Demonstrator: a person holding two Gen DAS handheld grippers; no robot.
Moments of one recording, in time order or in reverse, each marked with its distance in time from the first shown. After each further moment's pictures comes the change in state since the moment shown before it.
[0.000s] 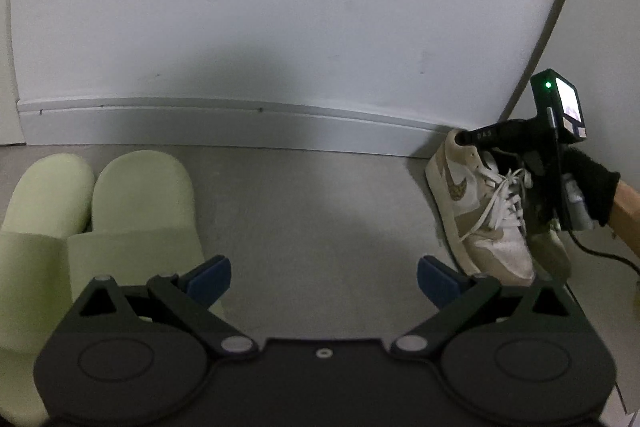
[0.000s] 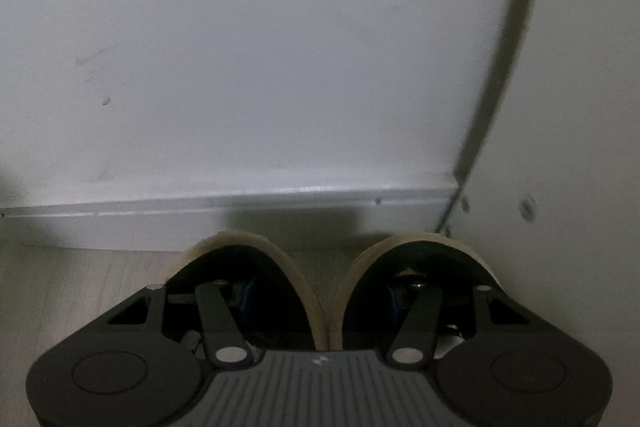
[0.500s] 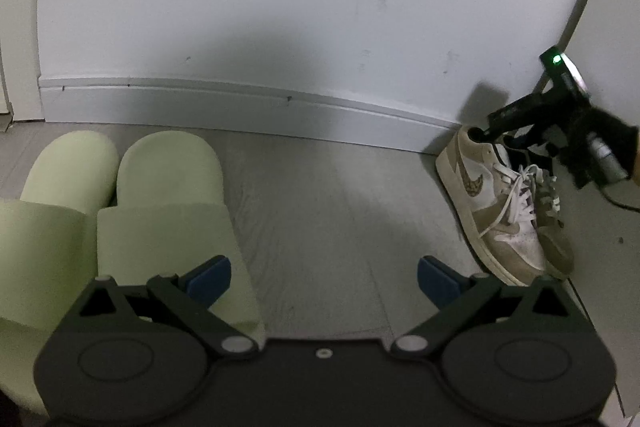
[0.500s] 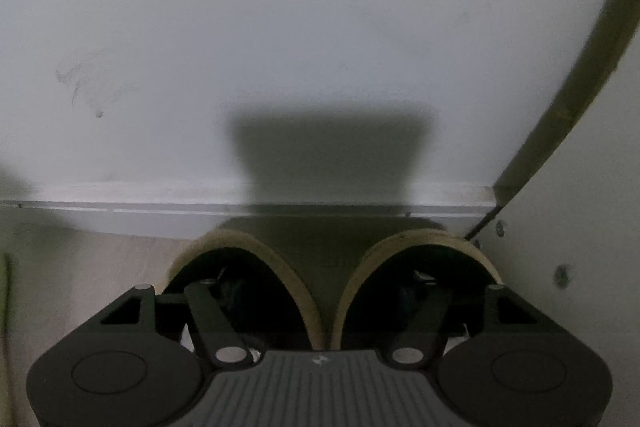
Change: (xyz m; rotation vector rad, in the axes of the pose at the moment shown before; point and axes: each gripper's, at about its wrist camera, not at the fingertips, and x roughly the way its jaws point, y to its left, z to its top) left arm -0.009 0.023 -0.008 -0.050 0.005 0.018; right arm 0.013 -0.004 0.051 -0.032 0.245 0.066
